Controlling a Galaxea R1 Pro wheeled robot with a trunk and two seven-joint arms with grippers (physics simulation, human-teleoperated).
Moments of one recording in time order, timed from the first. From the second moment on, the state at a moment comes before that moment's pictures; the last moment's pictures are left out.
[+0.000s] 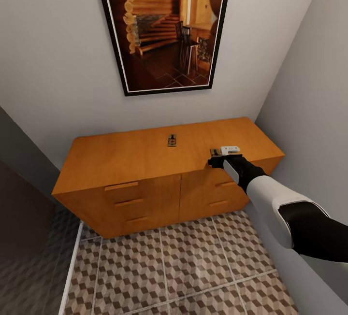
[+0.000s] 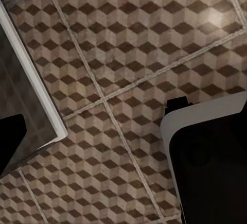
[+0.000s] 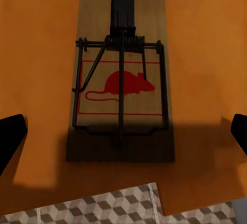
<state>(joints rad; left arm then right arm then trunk) -0.38 -0.01 -0.34 0.08 0.00 -0.37 0.28 -1.29 0.02 0.20 -0.24 -0.18 0.38 -0.08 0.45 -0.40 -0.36</state>
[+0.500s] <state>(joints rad) -0.38 -0.01 -0.34 0.08 0.00 -0.37 0.28 -1.29 0.02 0.19 -0.24 -0.18 0.38 -0.08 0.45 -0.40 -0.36</state>
